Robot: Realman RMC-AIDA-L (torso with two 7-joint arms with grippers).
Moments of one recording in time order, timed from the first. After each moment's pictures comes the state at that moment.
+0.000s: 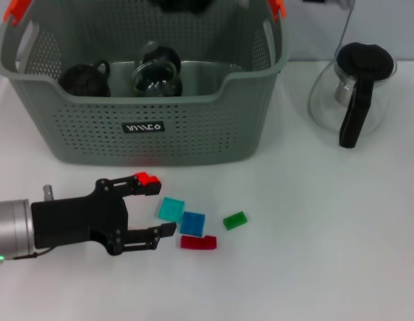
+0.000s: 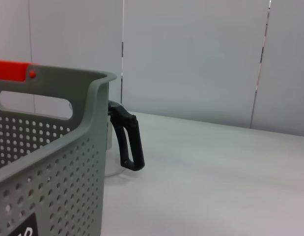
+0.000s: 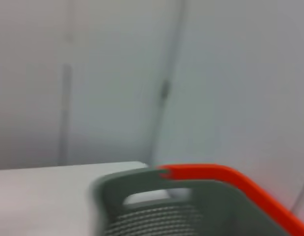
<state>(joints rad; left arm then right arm) -0.42 -2.14 0.57 0.68 2.12 1.65 -1.04 0.84 2.10 -1.35 -1.34 -2.13 -1.08 2.13</state>
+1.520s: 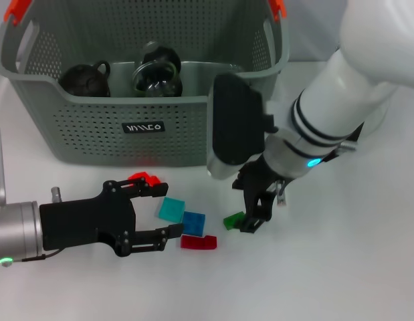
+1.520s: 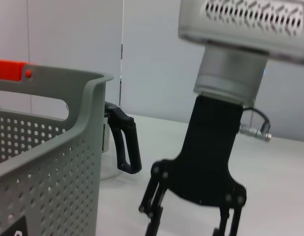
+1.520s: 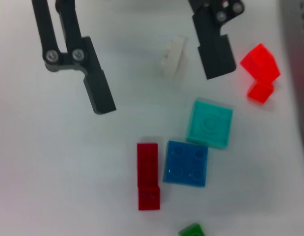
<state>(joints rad) -0.42 -2.16 0.57 0.67 2.12 1.64 -1.04 0.98 2.11 -1.78 -0.92 -2.45 -1.27 2.17</state>
